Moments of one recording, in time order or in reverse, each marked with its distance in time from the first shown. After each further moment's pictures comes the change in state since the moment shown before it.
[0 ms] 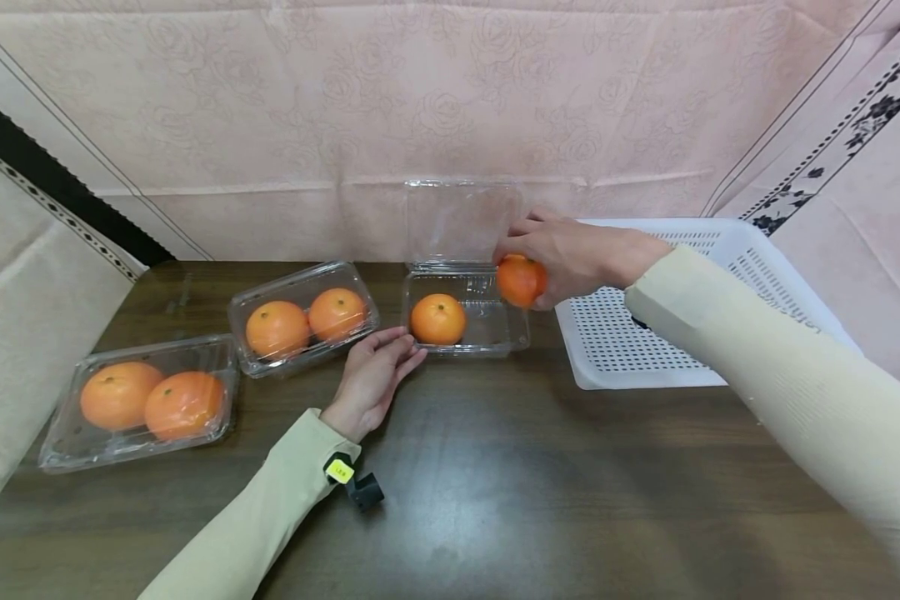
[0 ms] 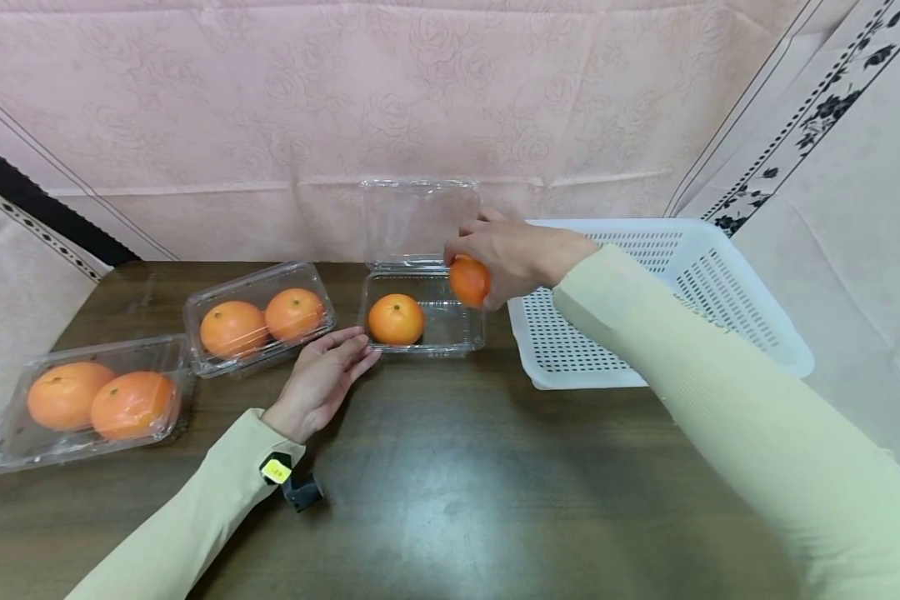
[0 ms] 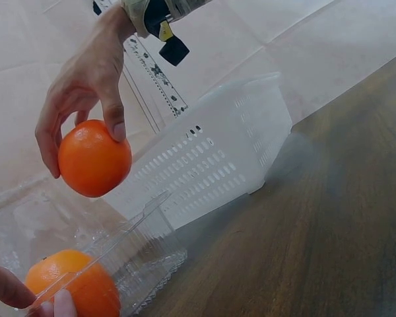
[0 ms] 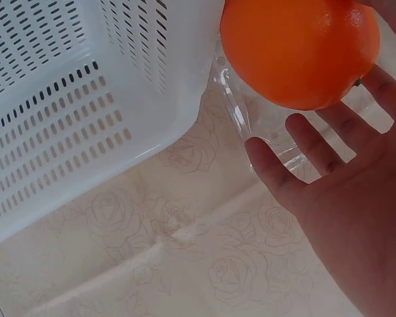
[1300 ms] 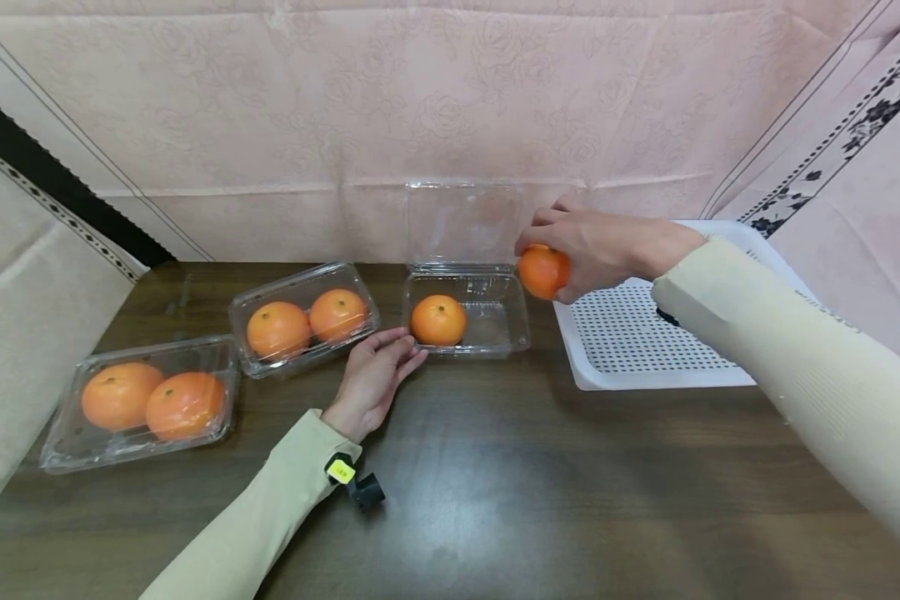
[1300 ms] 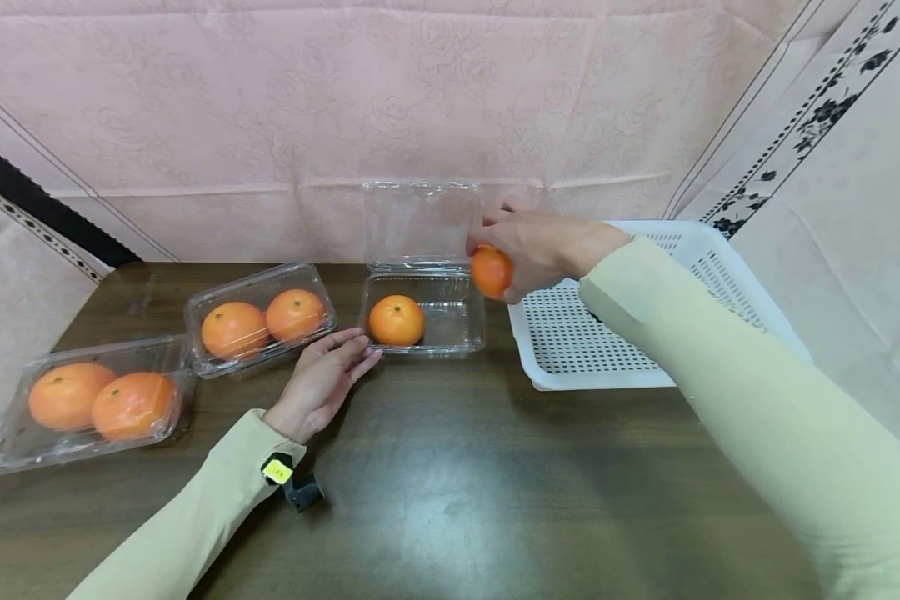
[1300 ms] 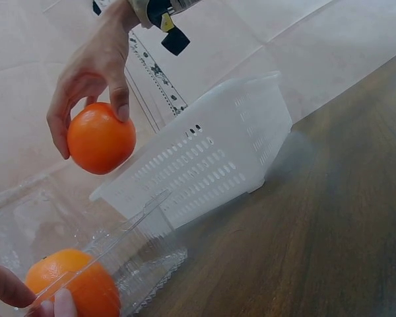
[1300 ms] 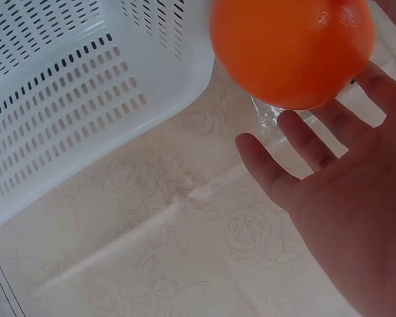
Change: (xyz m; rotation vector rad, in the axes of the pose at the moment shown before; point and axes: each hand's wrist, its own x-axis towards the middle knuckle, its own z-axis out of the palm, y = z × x) left_hand 0.001 -0.002 0.001 -0.012 0.010 0.022; right_hand -0.019 0.009 -0.013 0.023 -0.012 0.067
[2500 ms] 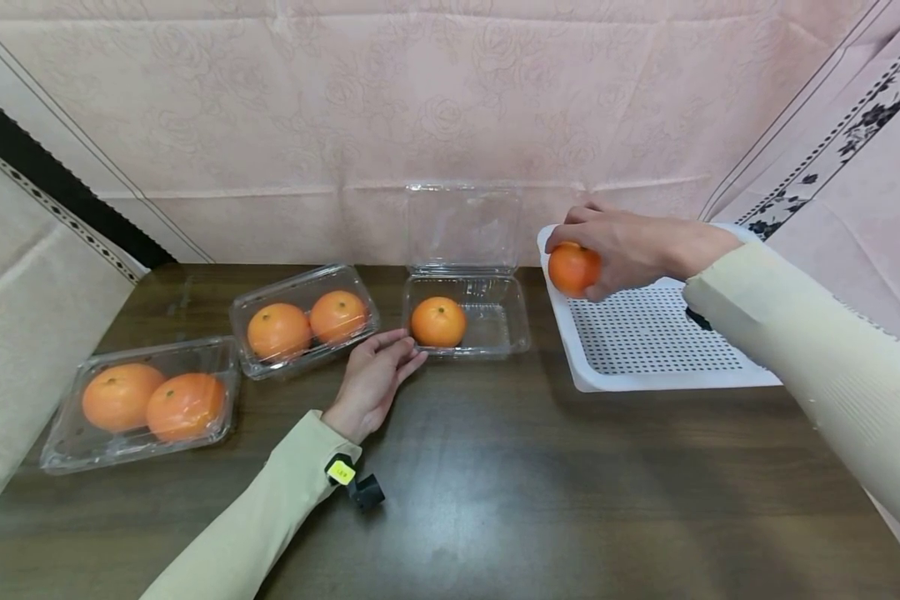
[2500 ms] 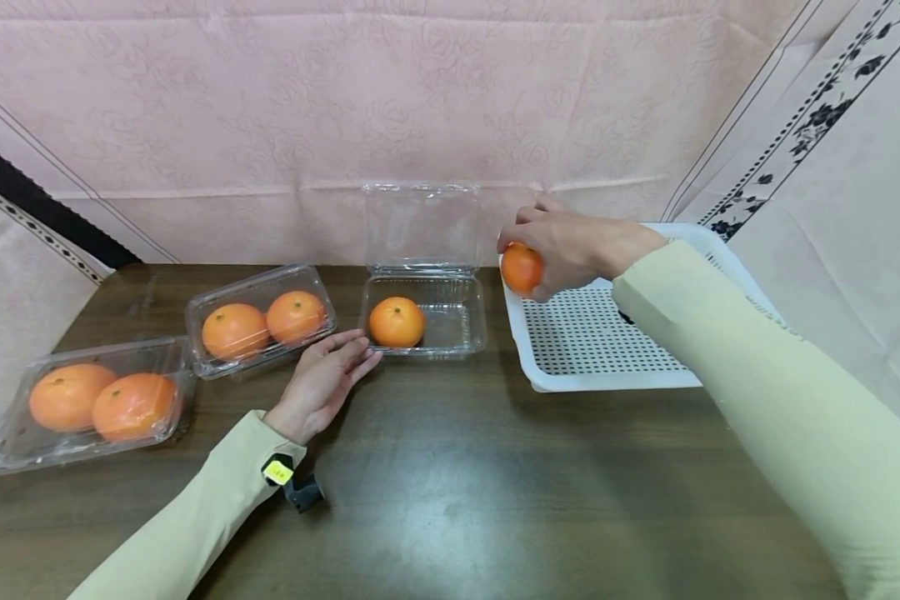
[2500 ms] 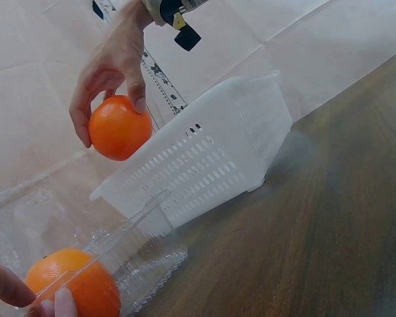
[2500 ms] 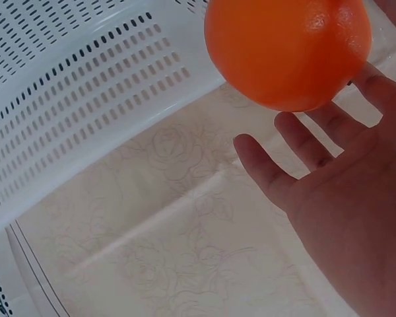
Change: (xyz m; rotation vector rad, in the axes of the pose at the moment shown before) left_hand -0.001 0.001 0.000 0.008 -0.002 -0.012; right_hand -0.022 0.025 0.000 0.055 0.000 0.039
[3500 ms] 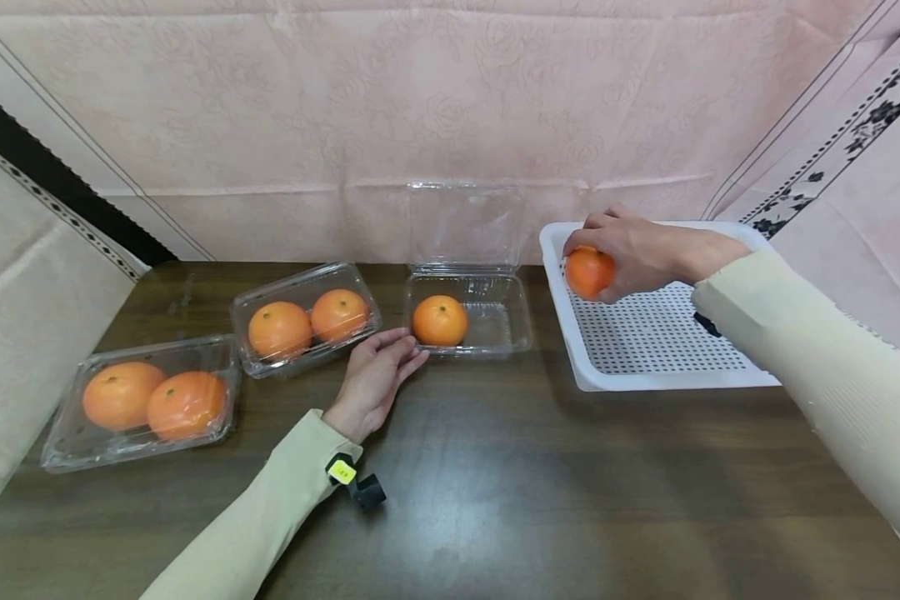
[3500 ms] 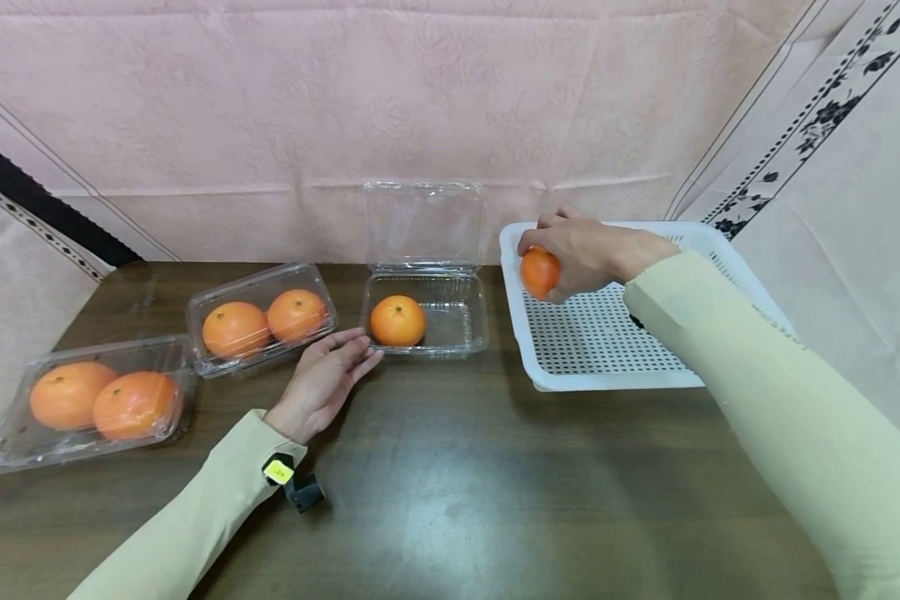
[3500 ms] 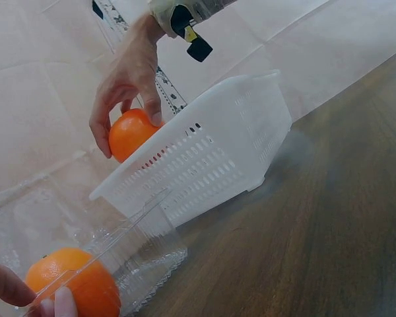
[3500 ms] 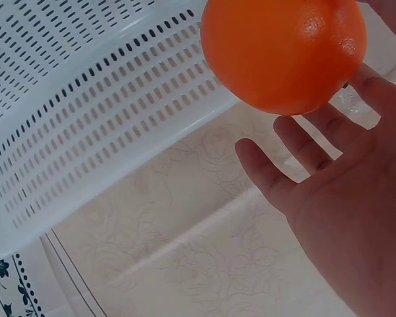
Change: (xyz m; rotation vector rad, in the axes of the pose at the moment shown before) left_hand 0.002 -0.003 0.000 -0.008 -0.004 0.032; right_hand -0.001 0.023 0.018 0.026 0.001 0.086
